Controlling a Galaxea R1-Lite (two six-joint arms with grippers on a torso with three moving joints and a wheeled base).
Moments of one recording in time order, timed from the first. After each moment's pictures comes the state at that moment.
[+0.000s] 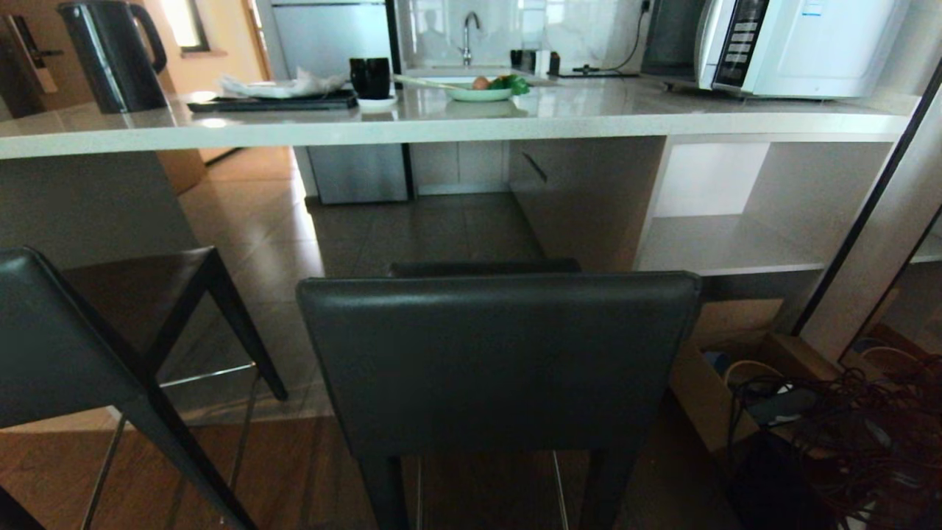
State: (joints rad) left arm 0.00 0.00 -0.01 -0.05 -0.07 0.01; right arm 0.00 0.00 0.00 0.01 0.03 -0.10
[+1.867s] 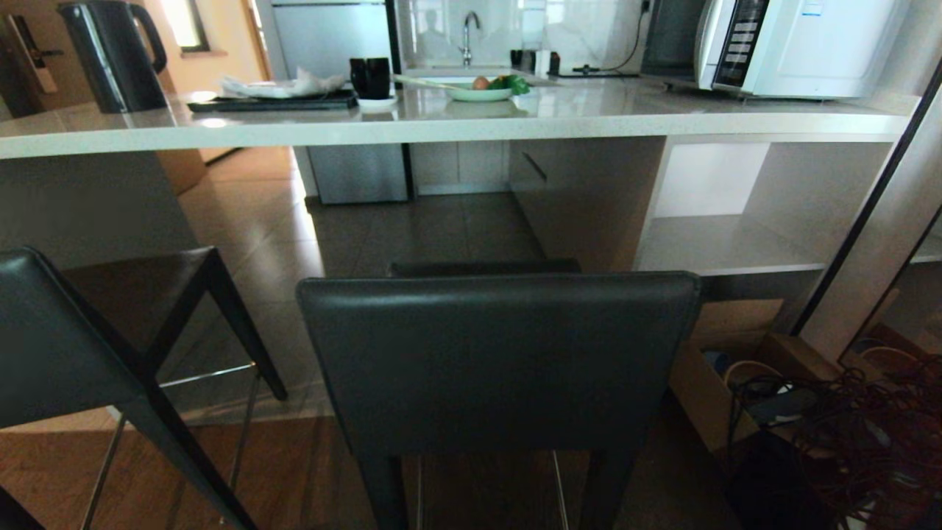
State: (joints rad) left arm 0.00 0.00 0.00 0.00 0.00 0.01; right arm 0.00 0.00 0.00 0.01 0.03 -0.07
